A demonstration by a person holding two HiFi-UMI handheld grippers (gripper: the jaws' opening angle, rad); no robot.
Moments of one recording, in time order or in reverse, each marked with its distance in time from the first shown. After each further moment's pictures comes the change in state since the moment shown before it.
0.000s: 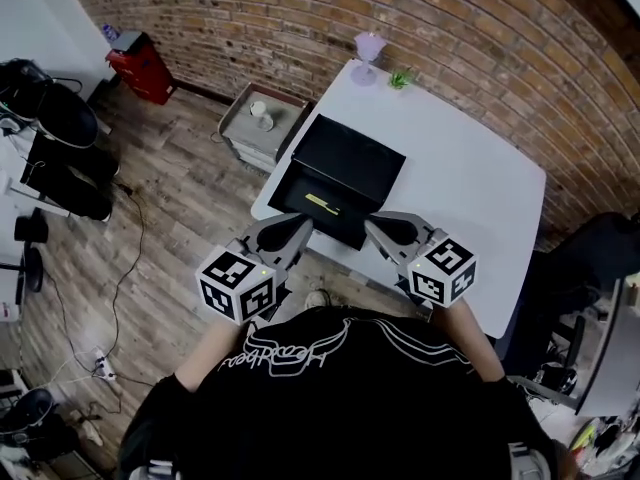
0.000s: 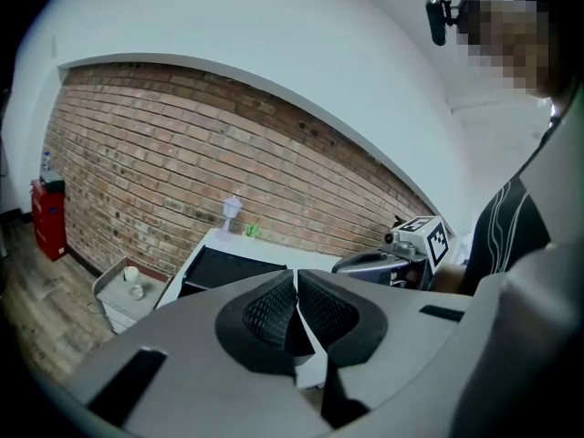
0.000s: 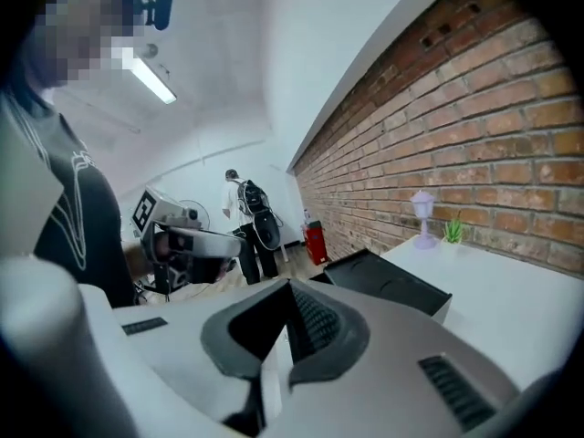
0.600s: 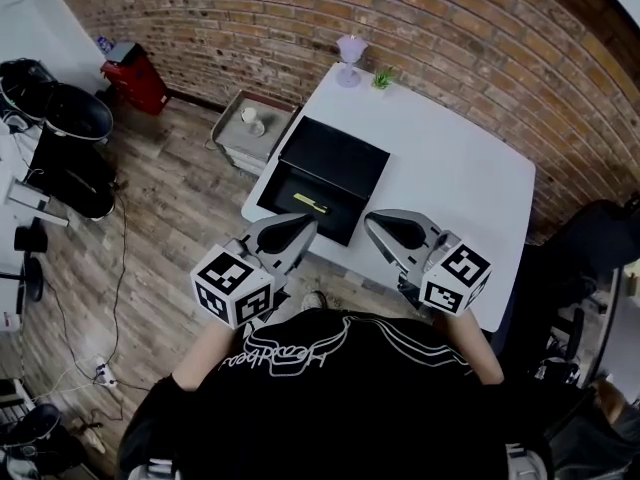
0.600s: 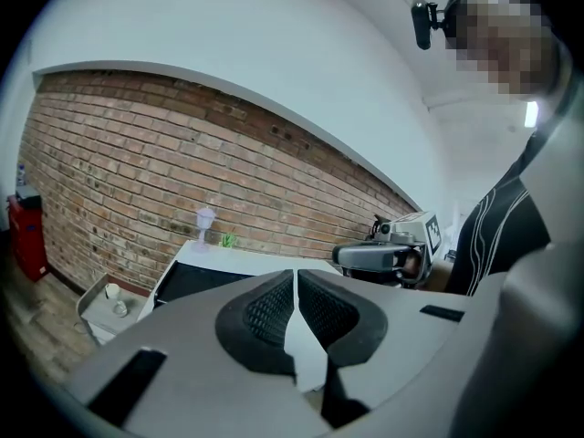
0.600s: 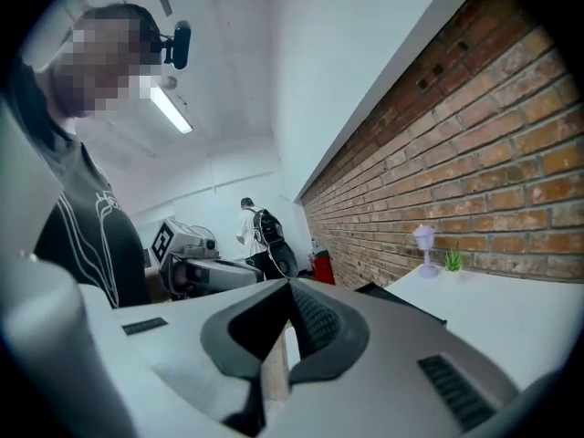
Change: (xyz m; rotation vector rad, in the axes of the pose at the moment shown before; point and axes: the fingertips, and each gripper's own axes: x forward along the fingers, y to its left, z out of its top) left arm 0.003 -0.052 0.018 0.084 -0.012 -0.094; right arm -0.056 0.025 0.045 -0.015 -0.206 0.052
